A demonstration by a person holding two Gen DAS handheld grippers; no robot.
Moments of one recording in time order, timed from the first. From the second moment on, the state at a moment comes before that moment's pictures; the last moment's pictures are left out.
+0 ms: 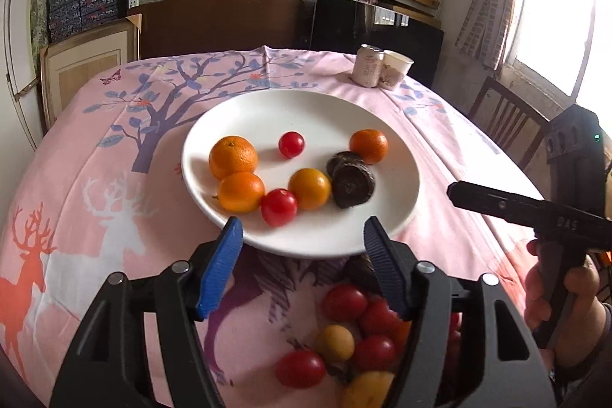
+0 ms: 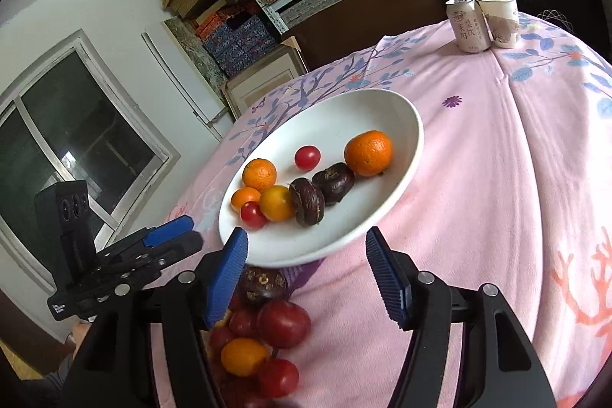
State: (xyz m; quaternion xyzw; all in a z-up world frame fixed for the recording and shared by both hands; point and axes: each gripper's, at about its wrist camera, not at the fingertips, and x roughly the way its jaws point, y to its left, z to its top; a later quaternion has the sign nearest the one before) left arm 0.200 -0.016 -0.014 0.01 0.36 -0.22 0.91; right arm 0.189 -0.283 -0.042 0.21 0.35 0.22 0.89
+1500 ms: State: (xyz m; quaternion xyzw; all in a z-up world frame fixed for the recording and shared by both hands) left arm 0.053 -0.041 -0.072 0.08 0.39 -0.26 0.88; right arm 0.072 -0.265 -0.056 0.06 0.38 0.25 0.89
